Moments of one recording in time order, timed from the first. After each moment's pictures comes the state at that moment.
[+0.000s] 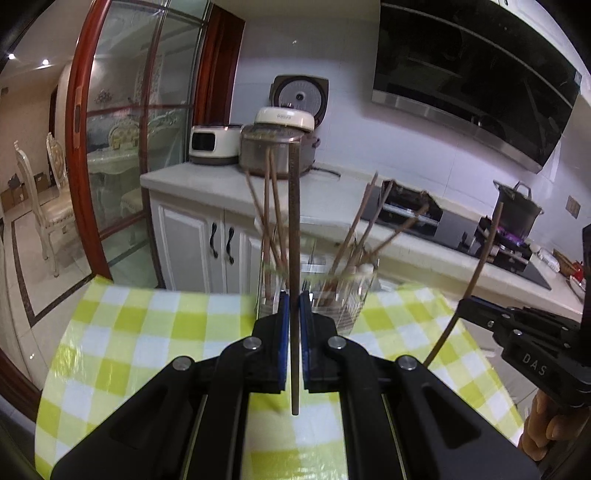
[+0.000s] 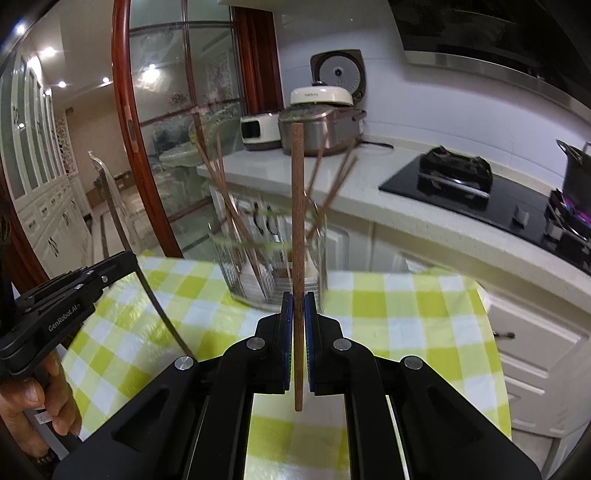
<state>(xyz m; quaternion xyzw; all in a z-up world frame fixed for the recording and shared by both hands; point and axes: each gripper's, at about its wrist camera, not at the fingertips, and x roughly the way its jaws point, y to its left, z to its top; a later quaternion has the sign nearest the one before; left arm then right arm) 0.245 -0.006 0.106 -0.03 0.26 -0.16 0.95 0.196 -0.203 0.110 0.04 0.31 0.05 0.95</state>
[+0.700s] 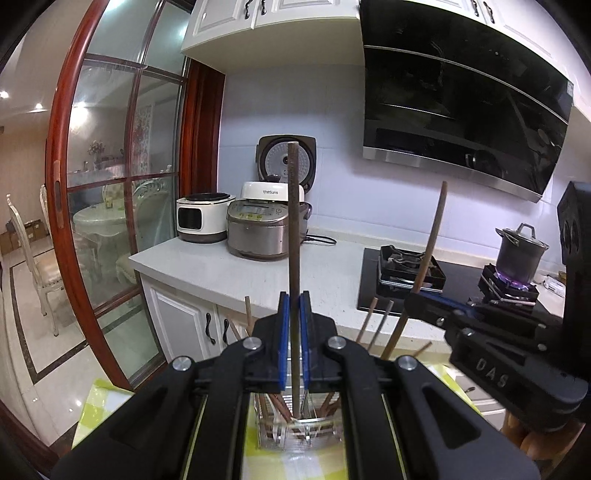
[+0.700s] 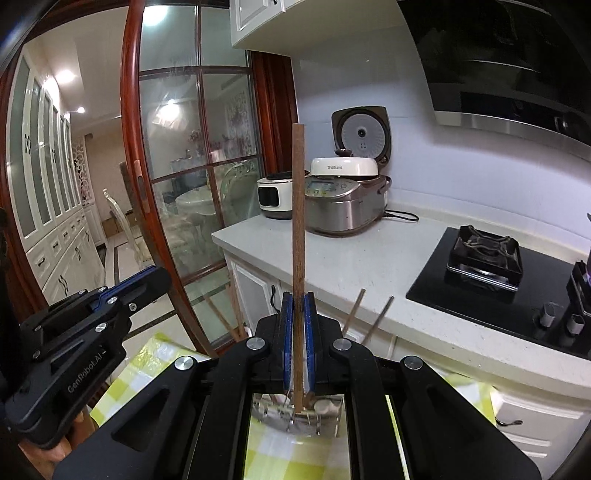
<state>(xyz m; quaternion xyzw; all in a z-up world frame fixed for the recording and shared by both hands) 0.332 -0.043 0.204 -0.01 0.16 -0.16 0.97 0.306 -0.193 0.196 0.04 0.23 0.08 0.97</state>
